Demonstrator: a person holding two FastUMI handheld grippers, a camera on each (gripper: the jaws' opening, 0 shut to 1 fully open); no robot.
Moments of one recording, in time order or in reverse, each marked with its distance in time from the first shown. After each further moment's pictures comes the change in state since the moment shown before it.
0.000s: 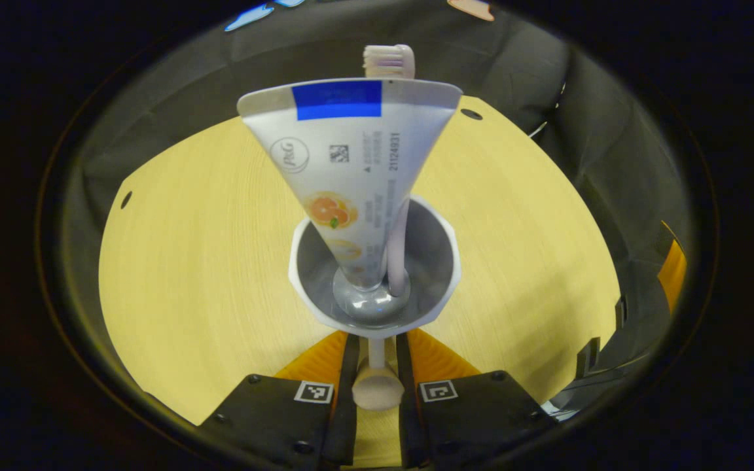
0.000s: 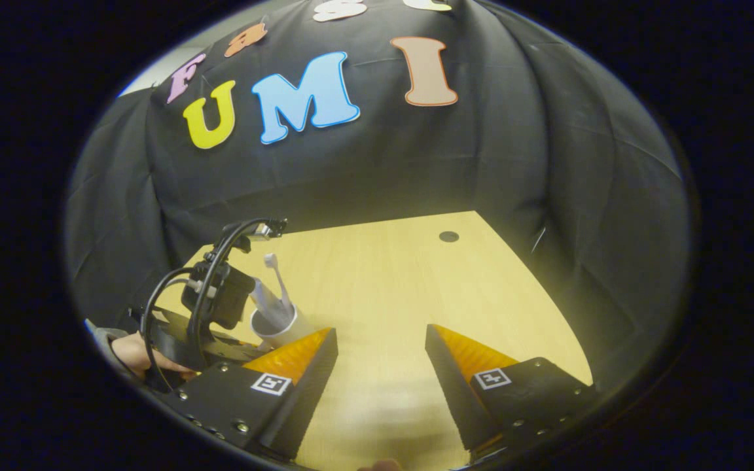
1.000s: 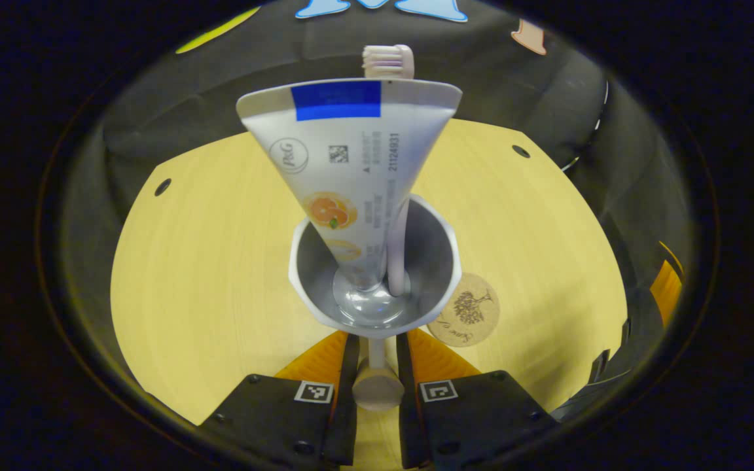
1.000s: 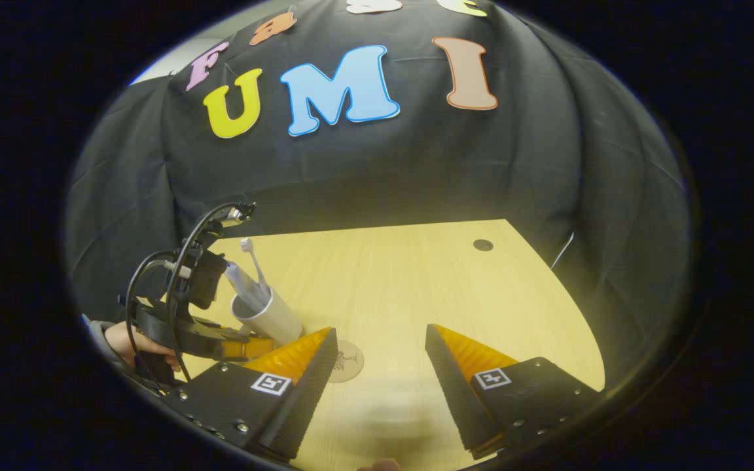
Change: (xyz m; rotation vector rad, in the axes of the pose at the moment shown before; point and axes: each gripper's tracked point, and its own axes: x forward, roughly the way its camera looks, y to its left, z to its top) left arm -0.029 0.097 0.026 -0.073 -0.105 0.027; right arm 0.025 0.065 0.013 -0.062 -0.003 0.045
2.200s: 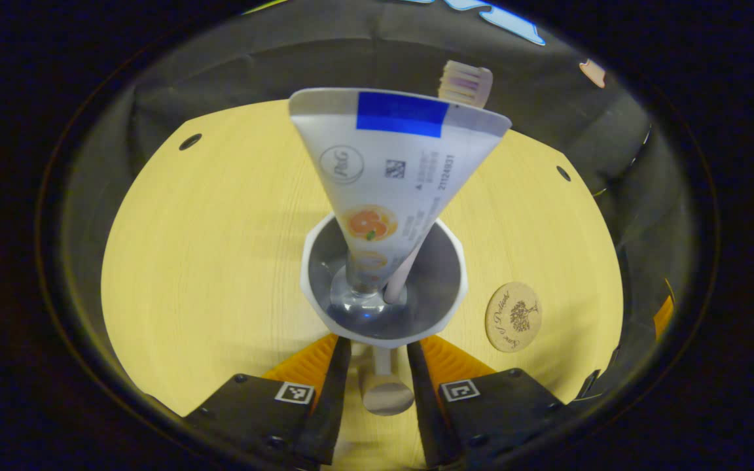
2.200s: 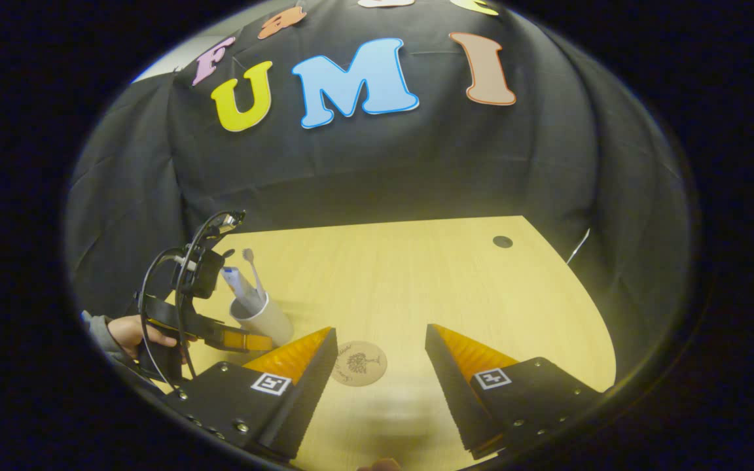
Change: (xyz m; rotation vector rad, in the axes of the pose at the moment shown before) left arm 0.015 0.088 -0.010 -0.197 0.047 0.032; right arm 0.019 0.033 -0.006 -0.004 0.028 0.040
